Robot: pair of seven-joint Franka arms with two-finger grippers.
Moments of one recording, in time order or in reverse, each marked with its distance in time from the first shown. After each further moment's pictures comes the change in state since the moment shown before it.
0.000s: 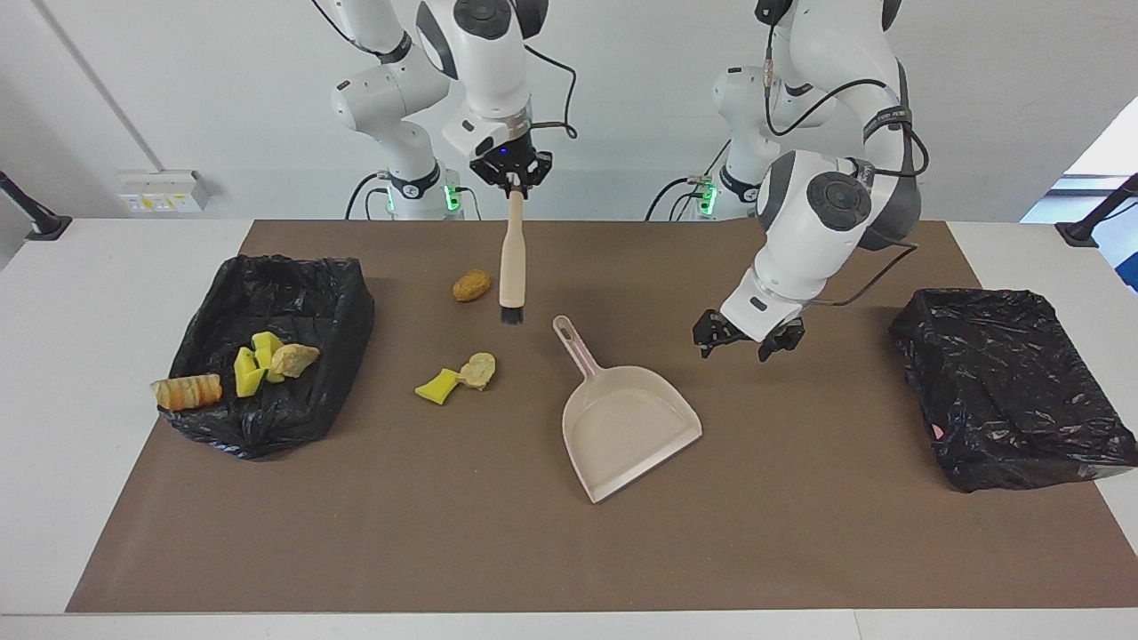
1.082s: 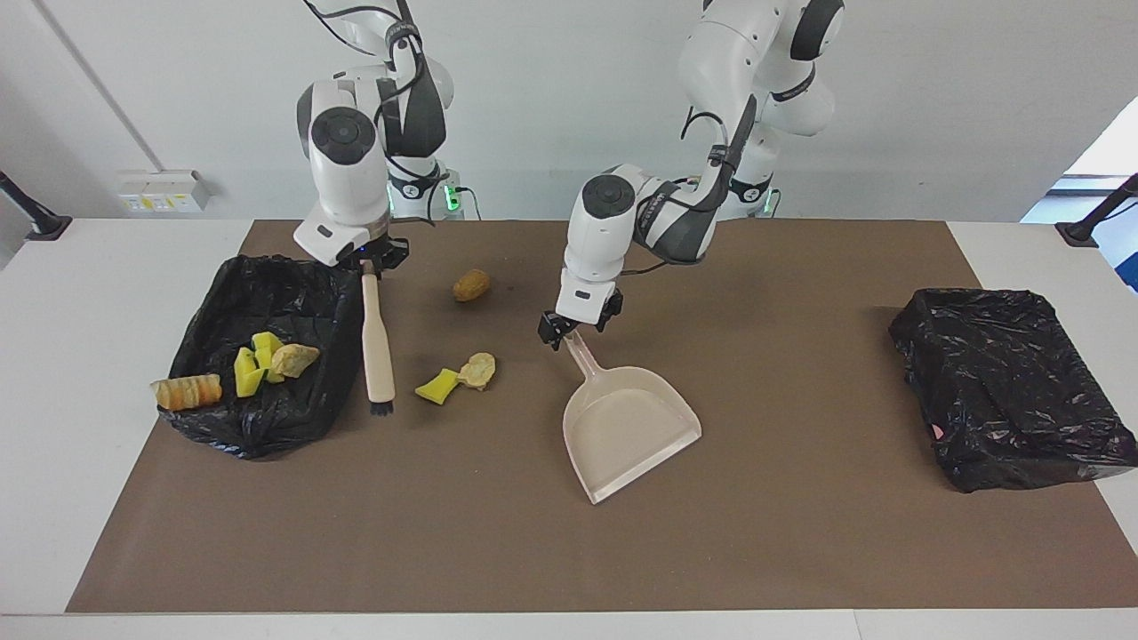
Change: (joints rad) left arm -0.392 0.159 -0.002 -0.066 -0.002 0.280 -0.837; right arm -0.360 0.294 -0.002 0.058 -0.329 0.115 -0.499
